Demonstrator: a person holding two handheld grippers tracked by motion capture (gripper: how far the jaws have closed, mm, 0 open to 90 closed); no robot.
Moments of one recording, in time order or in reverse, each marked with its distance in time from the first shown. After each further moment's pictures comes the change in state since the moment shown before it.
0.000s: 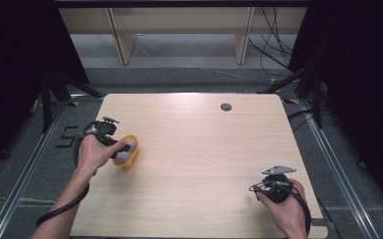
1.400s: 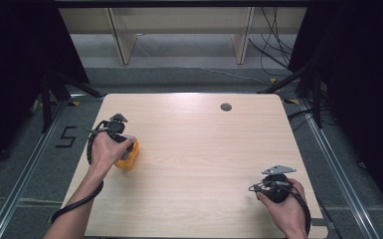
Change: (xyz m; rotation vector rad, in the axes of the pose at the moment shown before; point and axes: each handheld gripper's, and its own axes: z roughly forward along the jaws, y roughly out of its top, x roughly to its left) left arm -0.021 0.023 0.030 0.177 0.099 -0.112; right arm 0.001 0.001 -0.001 -0.004 -0.009 -0.008
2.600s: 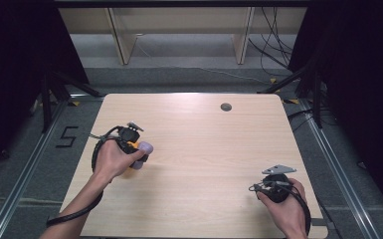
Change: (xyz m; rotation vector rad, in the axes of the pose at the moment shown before) left arm -0.049 -0.022 -0.036 -0.036 -0.151 0.227; right arm 0.000 0.000 -0.001 -0.005 -0.006 -0.003
